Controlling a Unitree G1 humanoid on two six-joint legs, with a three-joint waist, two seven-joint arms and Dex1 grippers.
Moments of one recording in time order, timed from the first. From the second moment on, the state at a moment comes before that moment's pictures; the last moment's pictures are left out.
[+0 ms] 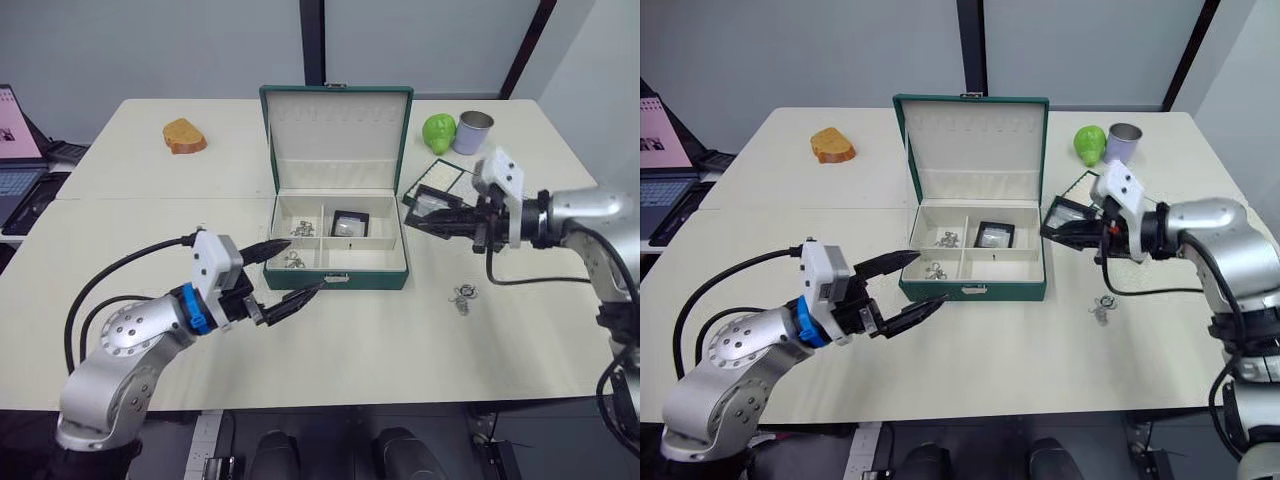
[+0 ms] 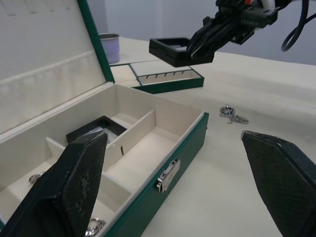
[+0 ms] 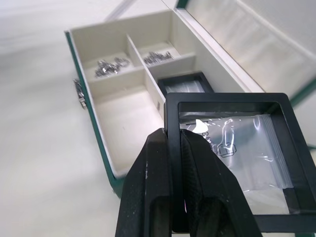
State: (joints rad) left arm -0.07 0.60 0.17 -0.58 -0.60 0.50 -0.75; right arm -0.80 -0.80 0.10 -0.07 0.38 0.74 1.15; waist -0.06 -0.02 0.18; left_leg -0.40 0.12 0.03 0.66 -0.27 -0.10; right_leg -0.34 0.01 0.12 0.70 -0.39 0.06
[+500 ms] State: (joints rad) left arm 0.12 0.58 0.28 -0.68 -0.63 0.49 -0.62; right arm -1.10 -0.54 0.35 0.27 0.34 0.79 1.29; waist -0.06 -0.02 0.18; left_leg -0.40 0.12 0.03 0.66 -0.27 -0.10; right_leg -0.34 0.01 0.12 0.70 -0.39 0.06
